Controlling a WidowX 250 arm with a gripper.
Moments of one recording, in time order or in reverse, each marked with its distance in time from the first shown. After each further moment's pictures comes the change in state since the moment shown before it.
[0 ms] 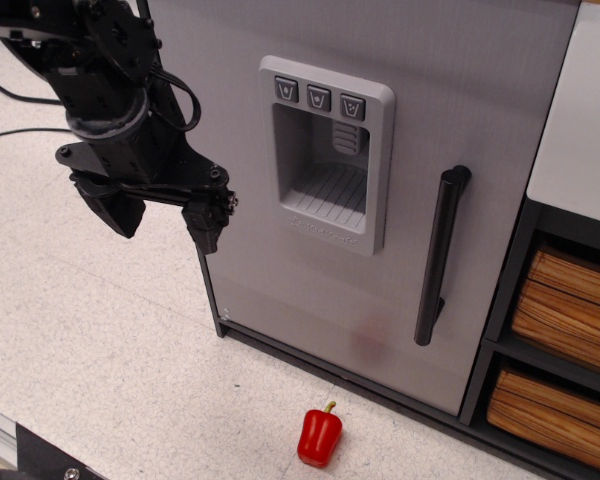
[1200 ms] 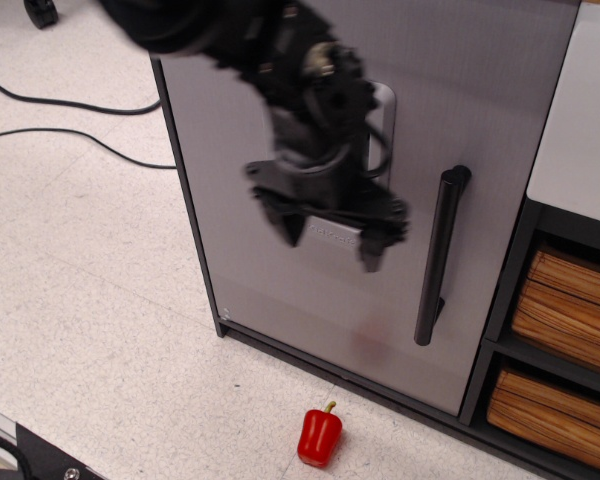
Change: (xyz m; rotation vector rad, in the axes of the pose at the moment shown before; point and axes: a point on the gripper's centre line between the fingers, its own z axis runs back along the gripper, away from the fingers) arm 0.032 -0.114 -0.042 -0.076 -0.054 -0.160
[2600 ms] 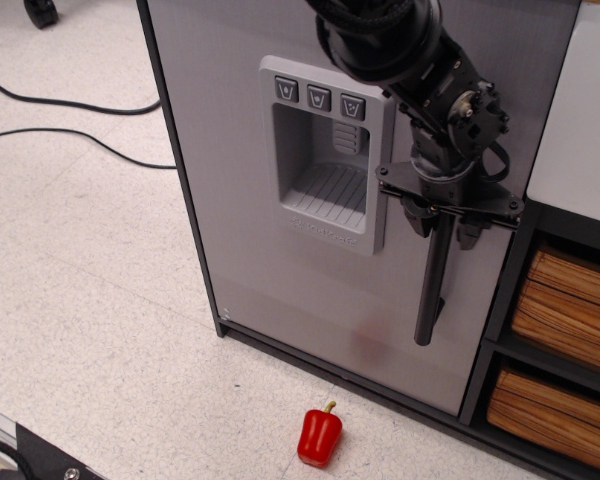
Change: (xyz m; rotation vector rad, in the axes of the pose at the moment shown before) arm 0.056 -0.045 -0.067 -0.041 -0.104 -0.013
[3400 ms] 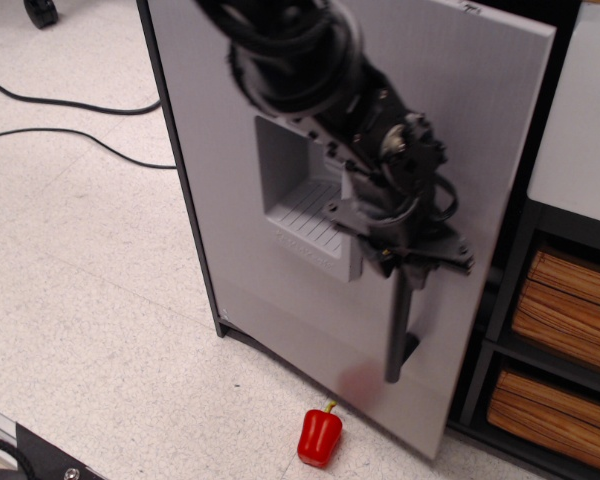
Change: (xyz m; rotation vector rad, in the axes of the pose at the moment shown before) arm -0.054 0.015 0.027 -0.036 0.040 -0.043
